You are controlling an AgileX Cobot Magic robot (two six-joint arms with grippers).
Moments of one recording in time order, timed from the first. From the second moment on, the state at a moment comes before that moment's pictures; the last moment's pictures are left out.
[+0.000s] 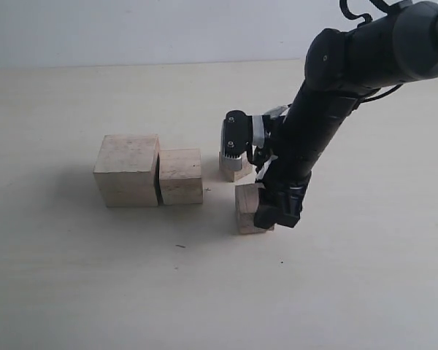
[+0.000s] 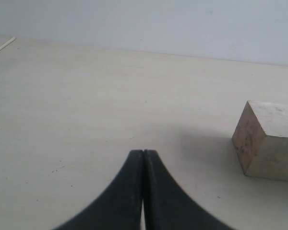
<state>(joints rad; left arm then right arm) 0.06 0.01 0.00 -0.17 0.37 0.10 0.61 1.98 -1.20 0.40 0.82 -1.26</state>
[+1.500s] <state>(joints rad) 0.06 0.01 0.00 -0.17 0.37 0.10 0.61 2.18 -1.46 0.59 0.82 -1.36</state>
